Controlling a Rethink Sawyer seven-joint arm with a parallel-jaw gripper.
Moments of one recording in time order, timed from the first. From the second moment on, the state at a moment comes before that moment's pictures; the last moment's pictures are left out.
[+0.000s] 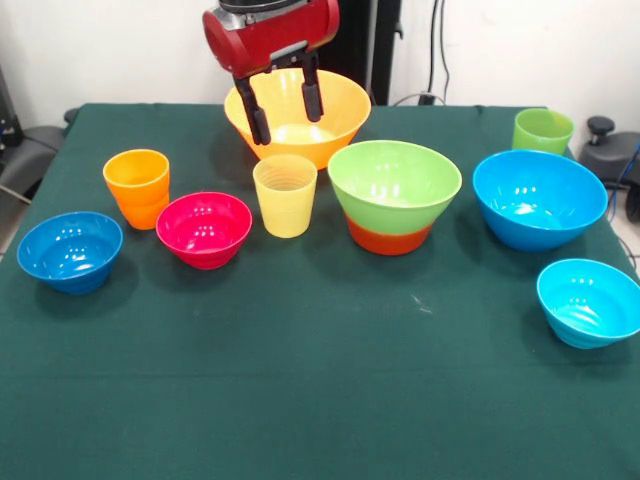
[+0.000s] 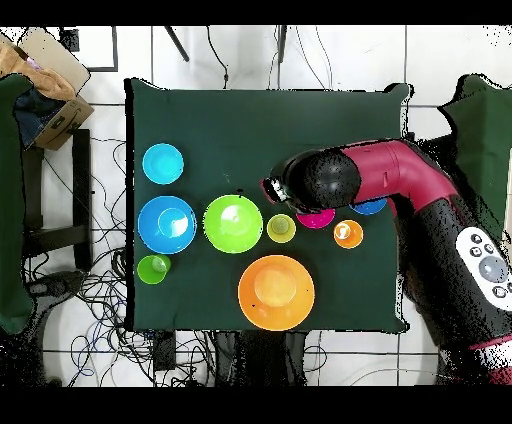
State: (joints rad) arm -0.93 -0.71 0.95 1.68 -0.60 0.97 1.39
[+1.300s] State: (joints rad) arm -1.02 -0.52 1.00 1.66 -0.62 0.98 1.18
